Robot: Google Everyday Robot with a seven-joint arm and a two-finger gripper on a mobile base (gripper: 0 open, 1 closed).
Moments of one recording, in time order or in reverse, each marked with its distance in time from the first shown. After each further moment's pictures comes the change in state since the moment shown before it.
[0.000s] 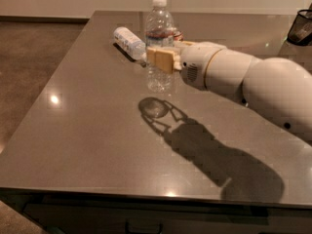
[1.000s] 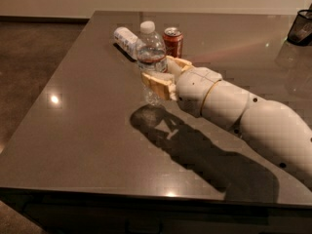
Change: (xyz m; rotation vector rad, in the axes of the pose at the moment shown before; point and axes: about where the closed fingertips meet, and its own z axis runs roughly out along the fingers) arm -0.030 -0.030 -0.014 0.075 0.125 -0.243
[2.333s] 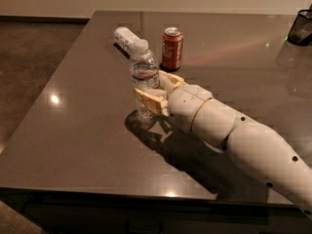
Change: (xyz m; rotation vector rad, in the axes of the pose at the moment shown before) arm -0.028 -0.023 0.003 -0.002 0.021 0.035
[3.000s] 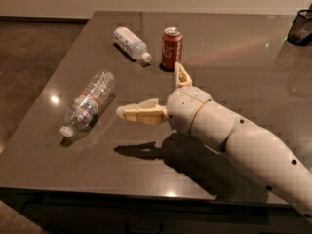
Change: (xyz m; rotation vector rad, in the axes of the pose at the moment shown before) arm 0.001 -0.005 -0.001 0.002 0.010 0.001
